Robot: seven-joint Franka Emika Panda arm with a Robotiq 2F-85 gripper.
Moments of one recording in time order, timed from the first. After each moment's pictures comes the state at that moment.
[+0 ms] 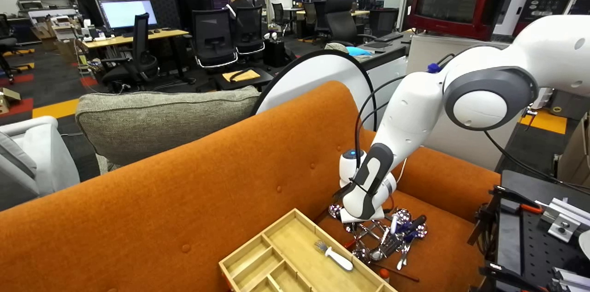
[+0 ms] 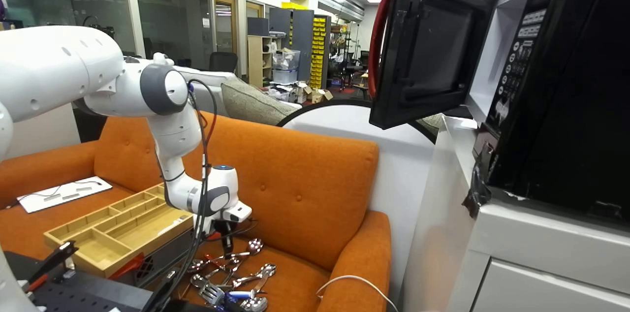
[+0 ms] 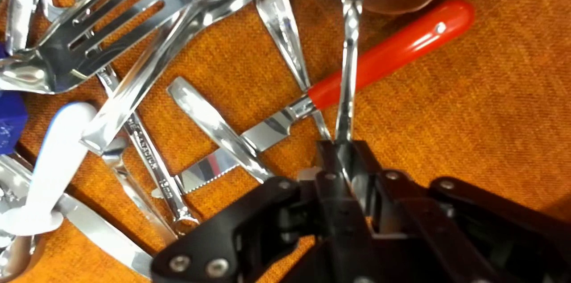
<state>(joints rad) 0.14 1.40 -0.12 -1.55 0.30 2.88 0.67</state>
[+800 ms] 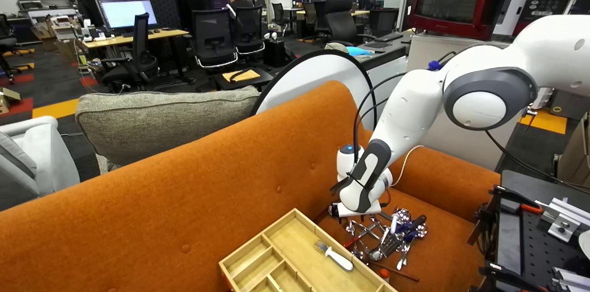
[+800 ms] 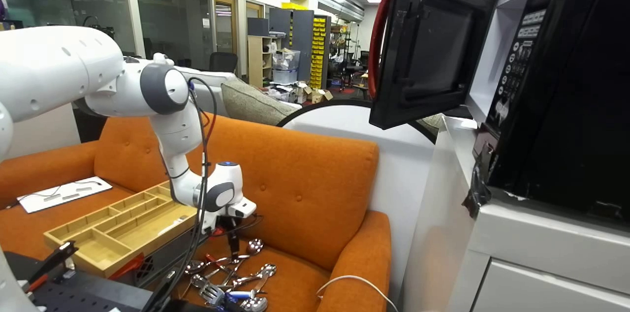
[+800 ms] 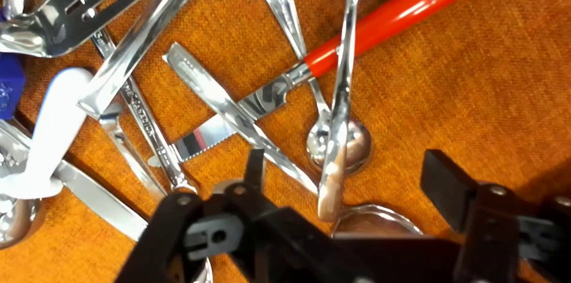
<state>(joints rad) 0.14 1.40 -0.14 -1.51 0.30 2.84 0.67</state>
